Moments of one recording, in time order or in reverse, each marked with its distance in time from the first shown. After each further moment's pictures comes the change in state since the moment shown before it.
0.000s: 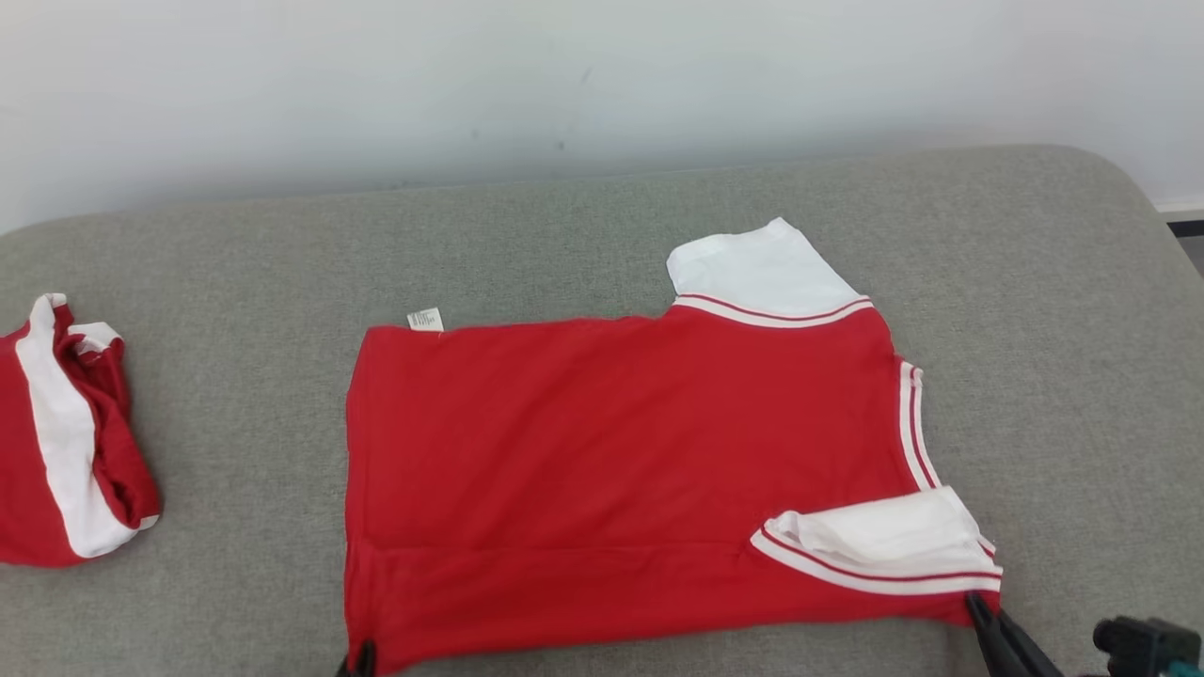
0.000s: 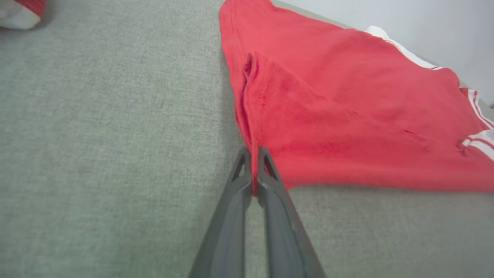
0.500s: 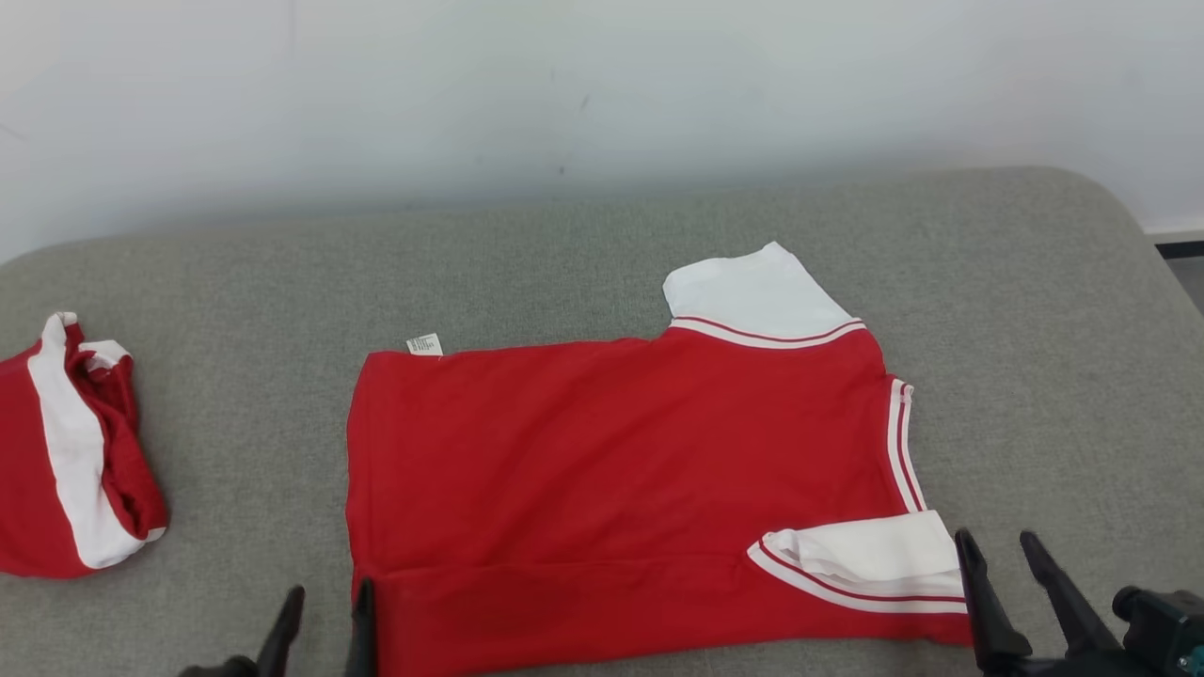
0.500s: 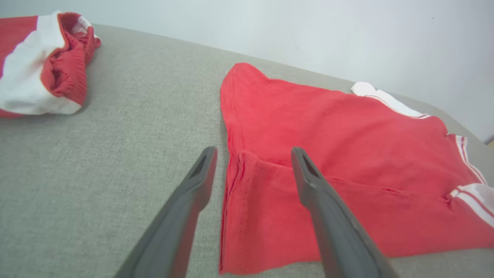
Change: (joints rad) left arm 0.026 -0.043 0.102 -0.146 0.101 0.034 -0.001; right arm 0.060 0.137 -0.176 -0.238 -0.218 0.000 0.040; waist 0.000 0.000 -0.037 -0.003
